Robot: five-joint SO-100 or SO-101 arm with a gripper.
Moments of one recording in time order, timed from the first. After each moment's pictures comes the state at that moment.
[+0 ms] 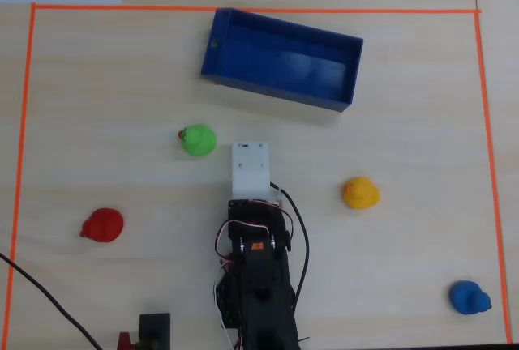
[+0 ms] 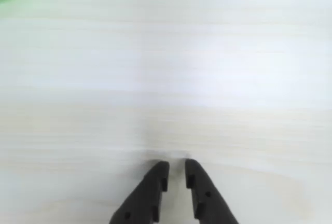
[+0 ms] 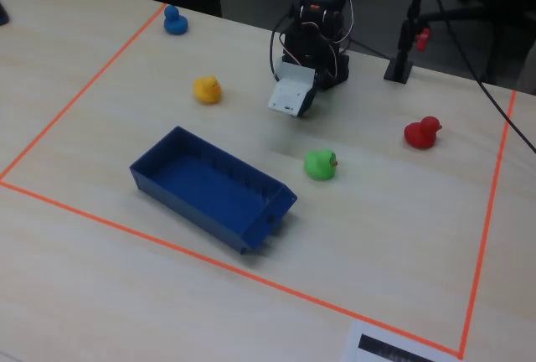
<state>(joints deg) -0.8 189.7 178.2 75.2 -83.2</state>
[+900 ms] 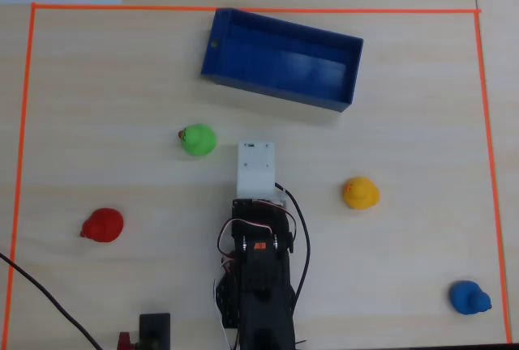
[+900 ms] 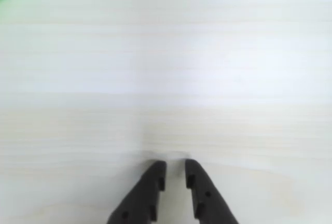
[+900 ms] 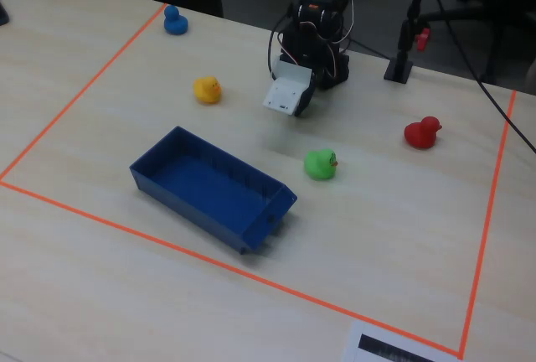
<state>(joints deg) 3.4 189.7 178.2 74.5 -85.3</state>
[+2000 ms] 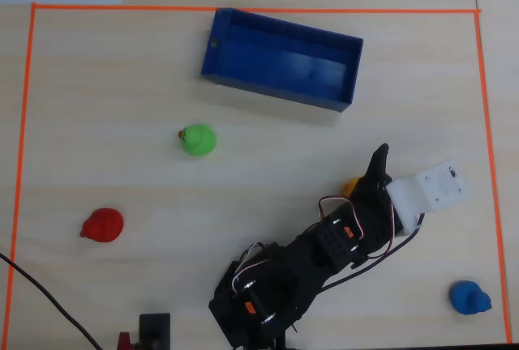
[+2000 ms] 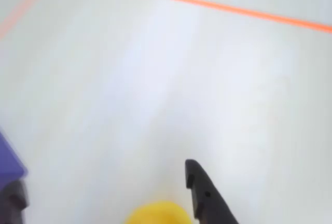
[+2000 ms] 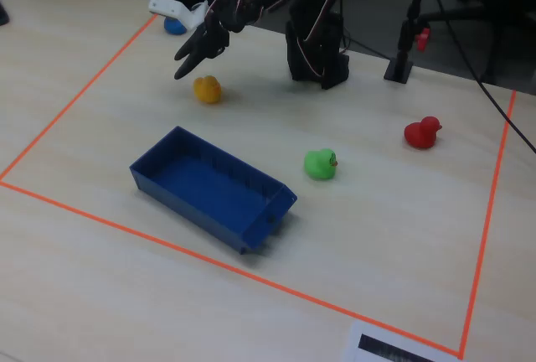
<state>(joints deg) 62.8 128.6 157.5 2.0 -77.3</state>
